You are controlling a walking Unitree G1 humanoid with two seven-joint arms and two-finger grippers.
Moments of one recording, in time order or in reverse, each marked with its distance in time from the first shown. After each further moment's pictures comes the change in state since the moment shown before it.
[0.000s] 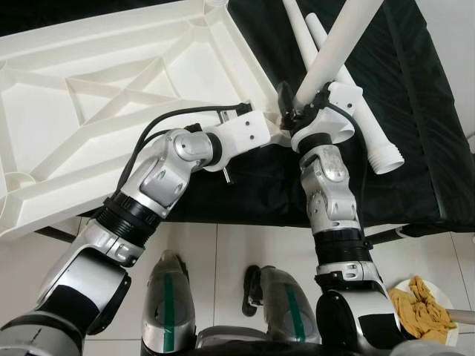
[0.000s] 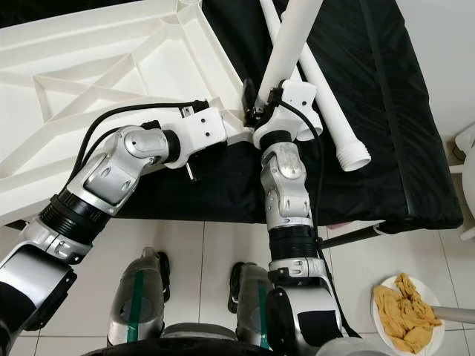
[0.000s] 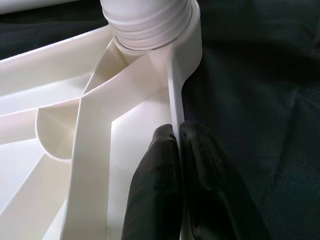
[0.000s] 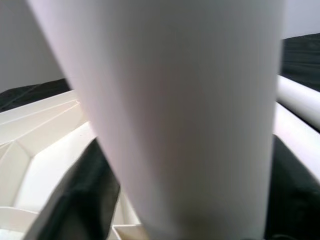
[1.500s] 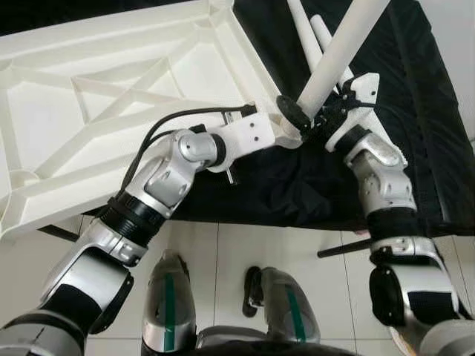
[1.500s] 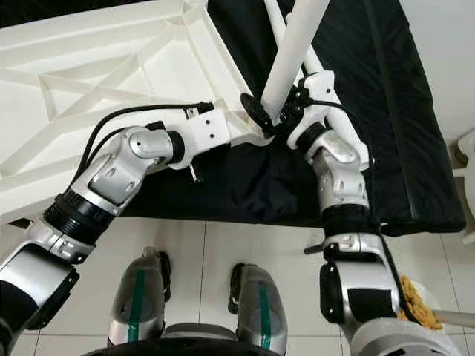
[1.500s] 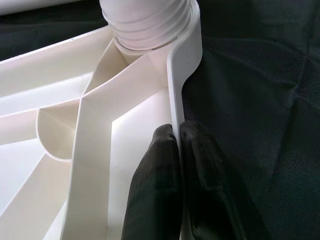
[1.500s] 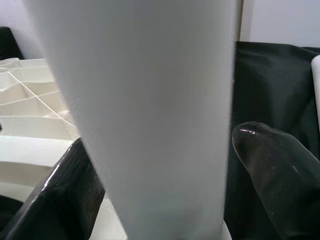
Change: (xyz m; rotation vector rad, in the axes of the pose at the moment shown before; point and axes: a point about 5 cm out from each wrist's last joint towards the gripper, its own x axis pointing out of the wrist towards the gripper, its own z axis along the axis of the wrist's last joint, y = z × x) left arm 0.003 -0.001 0.002 0.008 0.000 -0.009; right arm 0.012 -0.058 0.014 -0.153 0.145 0.550
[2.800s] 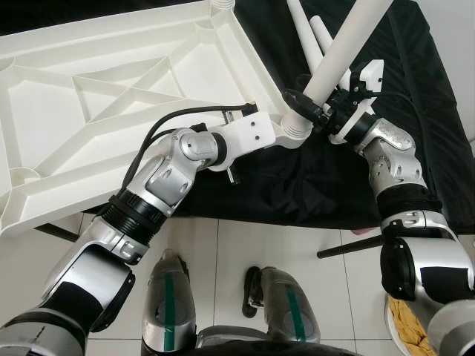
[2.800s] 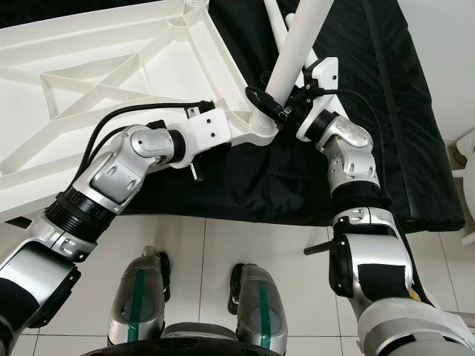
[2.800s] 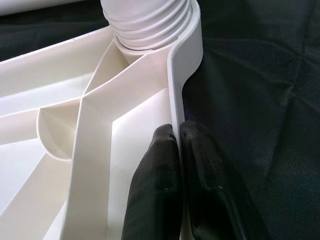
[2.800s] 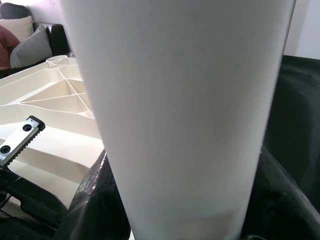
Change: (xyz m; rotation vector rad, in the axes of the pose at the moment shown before) left arm 0.001 0.002 -0.001 -0.001 0.008 0.000; right arm 0.005 -0.016 0.008 -0.030 -0.011 0.158
